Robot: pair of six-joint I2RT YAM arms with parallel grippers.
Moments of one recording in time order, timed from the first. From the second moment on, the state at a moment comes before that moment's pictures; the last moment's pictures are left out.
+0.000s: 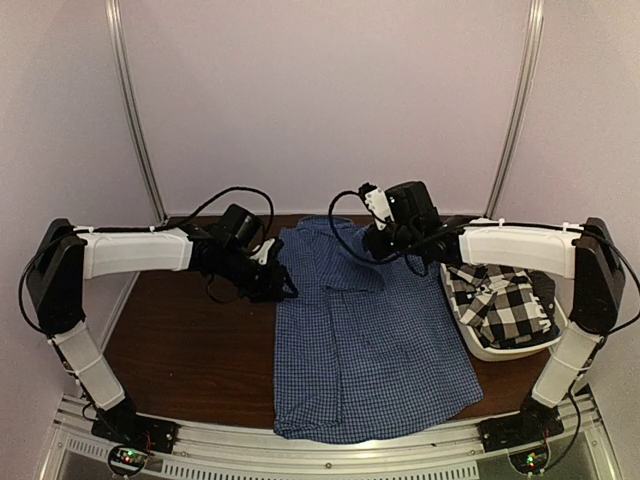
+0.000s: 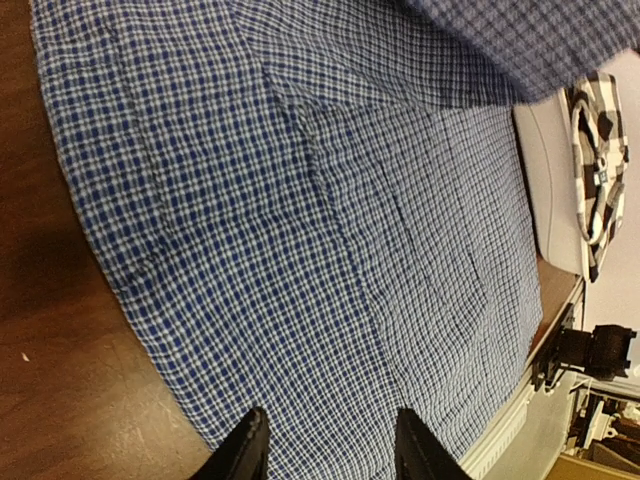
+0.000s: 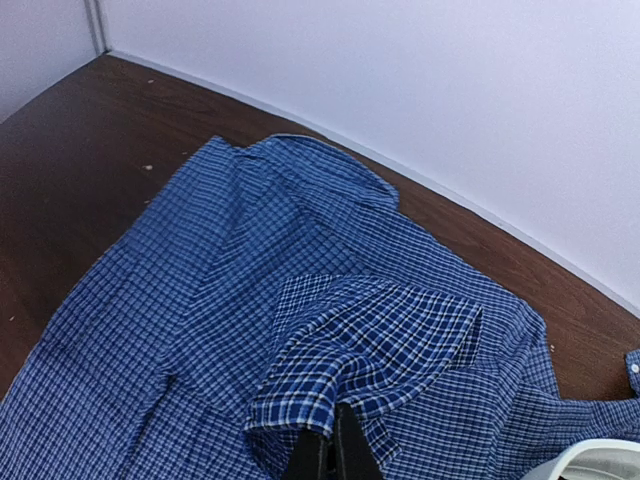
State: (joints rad) left arm -0.70 1.71 1.18 -0.40 0.40 -0.59; right arm 0.68 1.71 1.28 -0.11 0.28 0.00
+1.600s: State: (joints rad) left arm -0.67 1.73 1.10 -0.32 0.45 -0.51; right arm 1.01 1.57 0.96 -0.12 -0.01 0.13
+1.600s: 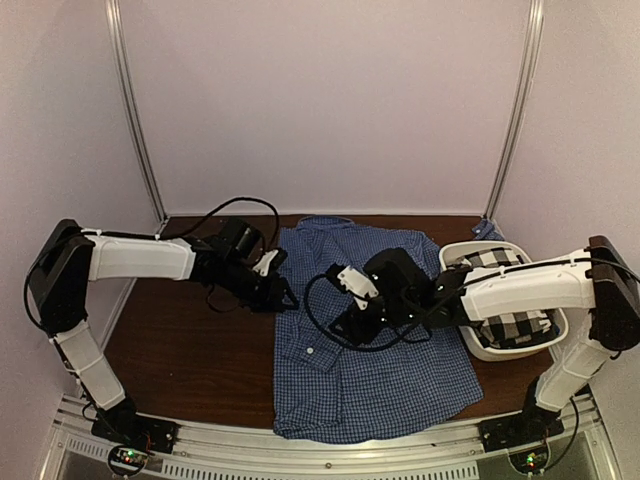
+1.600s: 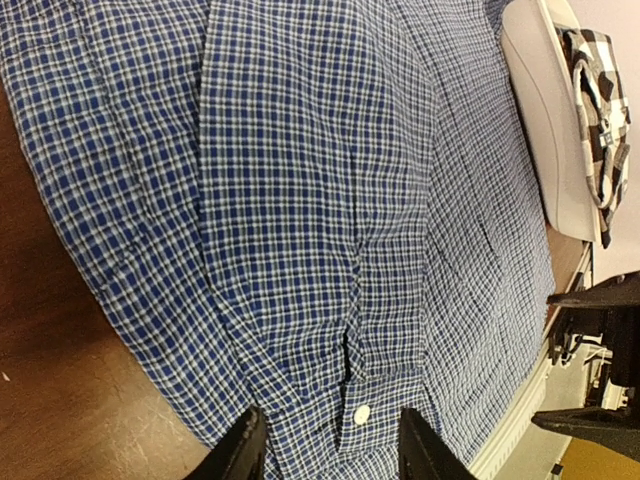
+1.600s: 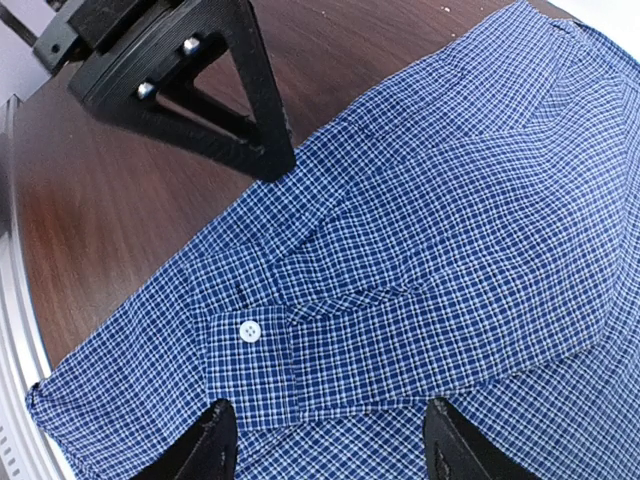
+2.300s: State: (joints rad) left arm -0.79 1.73 0.92 -0.28 0.42 -0.57; right arm 1.14 1.79 1.04 -0.17 0.07 0.21
